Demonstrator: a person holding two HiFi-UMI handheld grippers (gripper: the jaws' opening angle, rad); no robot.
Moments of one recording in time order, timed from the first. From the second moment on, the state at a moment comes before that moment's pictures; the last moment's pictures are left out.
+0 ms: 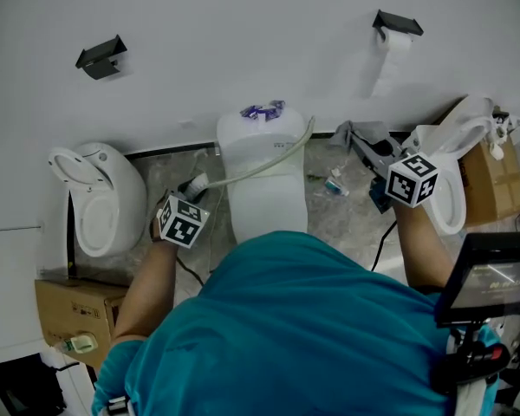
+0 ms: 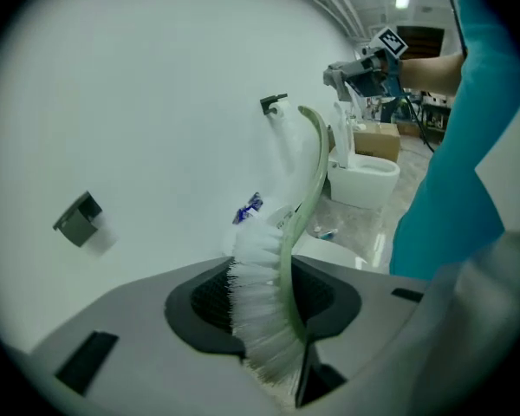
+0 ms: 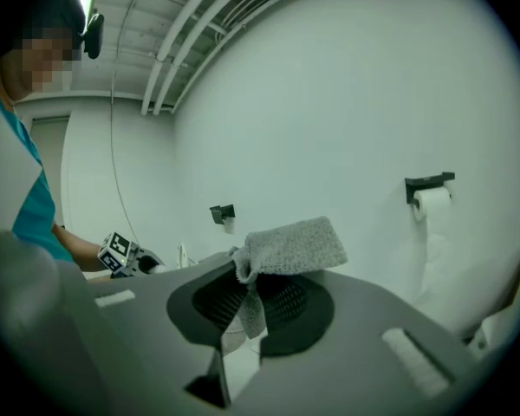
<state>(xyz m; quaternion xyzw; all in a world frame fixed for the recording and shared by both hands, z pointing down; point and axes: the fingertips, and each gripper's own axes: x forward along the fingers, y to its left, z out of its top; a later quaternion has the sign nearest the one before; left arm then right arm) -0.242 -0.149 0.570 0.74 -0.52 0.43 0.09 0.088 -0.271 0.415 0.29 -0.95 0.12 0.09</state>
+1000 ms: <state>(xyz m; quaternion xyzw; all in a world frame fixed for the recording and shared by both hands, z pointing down) -0.143 -0.138 0.940 0.60 -0.47 0.36 0.54 0.126 -0.301 0.600 0.28 -0.92 0.25 0.11</state>
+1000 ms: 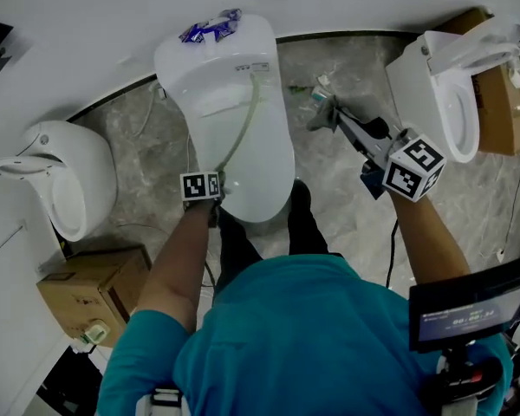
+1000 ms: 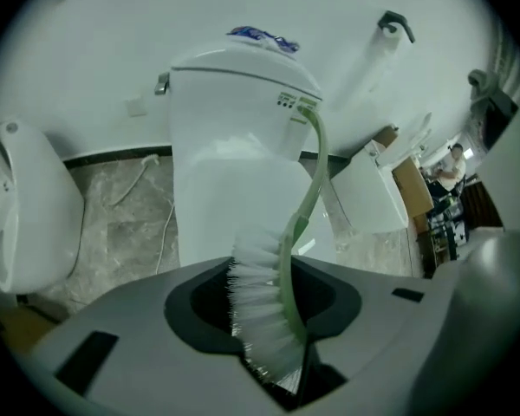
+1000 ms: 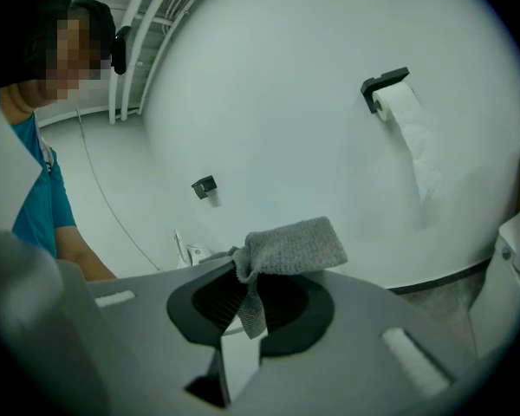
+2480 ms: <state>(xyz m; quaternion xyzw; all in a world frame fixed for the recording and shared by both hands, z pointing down) -0.216 -0.166 0.764 0.70 -0.53 0.09 0.48 0.089 -0.255 0.537 0.27 -0.93 0.23 0.09</state>
